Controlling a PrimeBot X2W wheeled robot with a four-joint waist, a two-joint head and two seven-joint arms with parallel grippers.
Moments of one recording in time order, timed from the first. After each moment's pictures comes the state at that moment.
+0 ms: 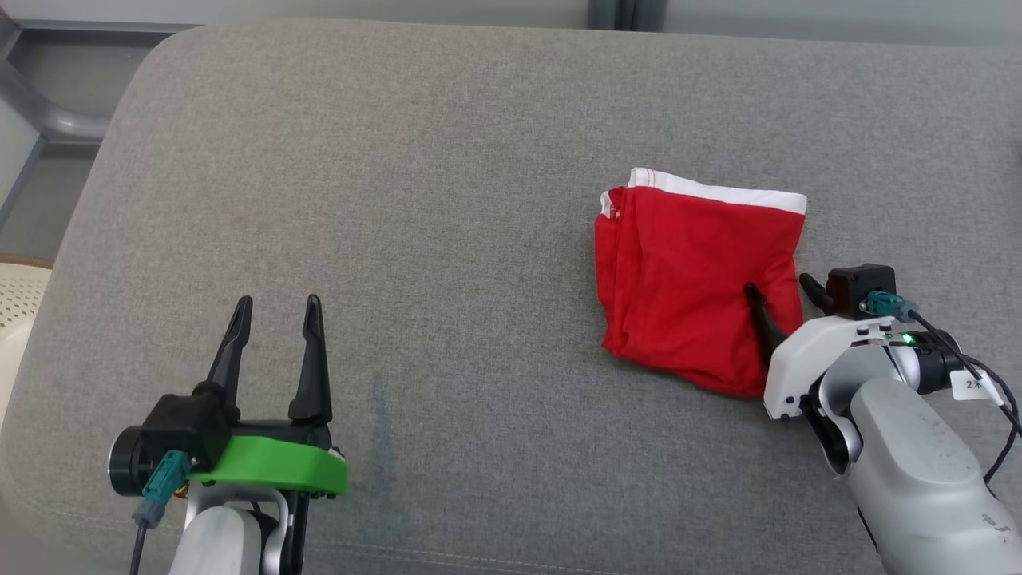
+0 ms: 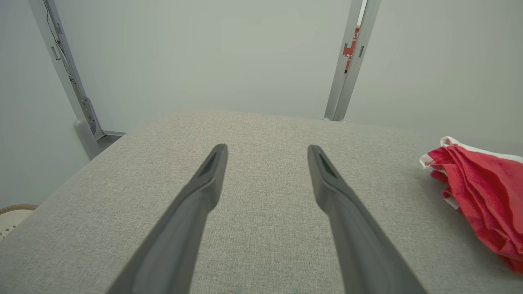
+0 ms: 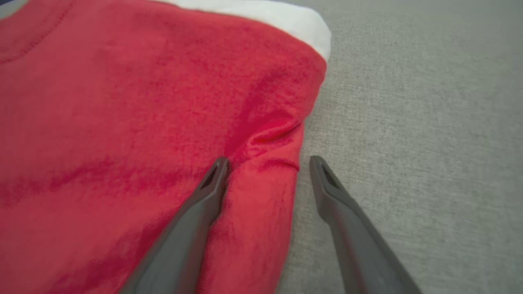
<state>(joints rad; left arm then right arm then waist) -0.15 0.05 -0.08 0.18 -0.23 -0.09 -0.26 -0.55 -0.19 0.19 0.83 0.24 0.13 -0.11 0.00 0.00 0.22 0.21</state>
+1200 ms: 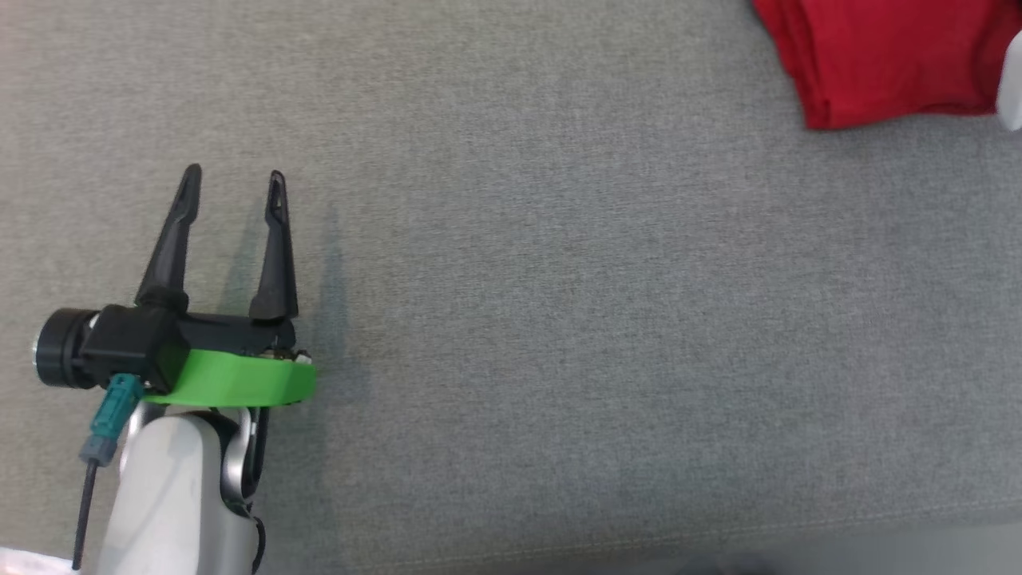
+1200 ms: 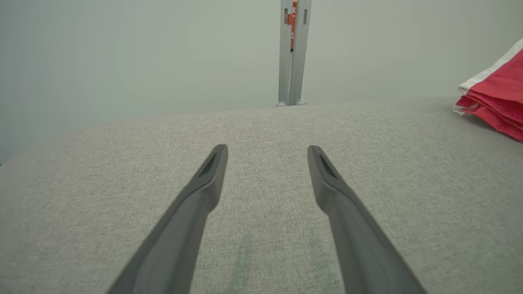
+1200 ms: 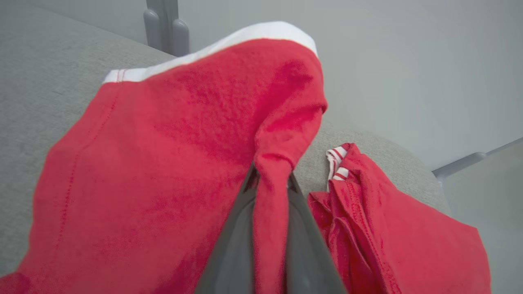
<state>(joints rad) -0.32 0.08 -0.06 0.08 -0.13 -0.11 -0.26 -1.04 -0.69 0.51 0.59 0.48 0.13 0.13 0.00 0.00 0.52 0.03</state>
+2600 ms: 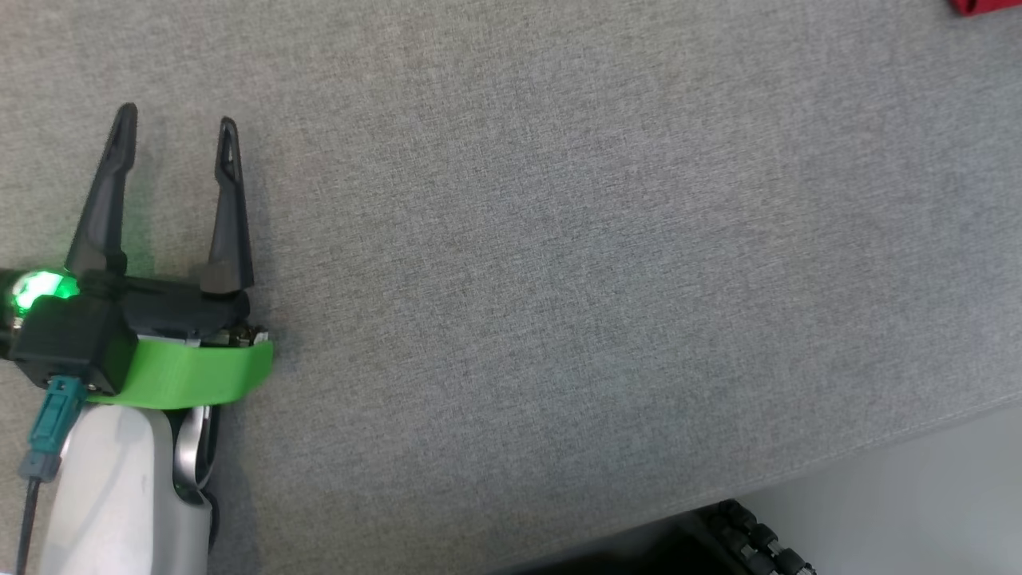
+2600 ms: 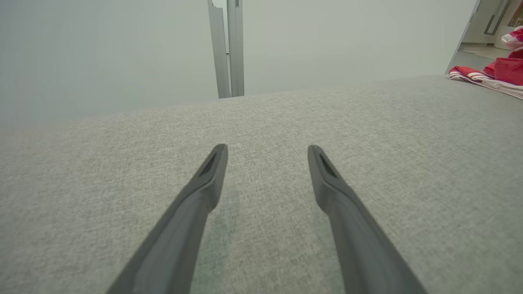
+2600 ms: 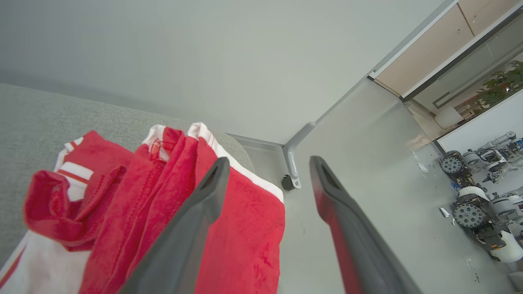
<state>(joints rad) -0.35 0.18 -0.07 -0.06 -0.11 -0.10 -0.26 -1.40 -0.72 0.41 0.99 0.35 0.13 -0.09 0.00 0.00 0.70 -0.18</state>
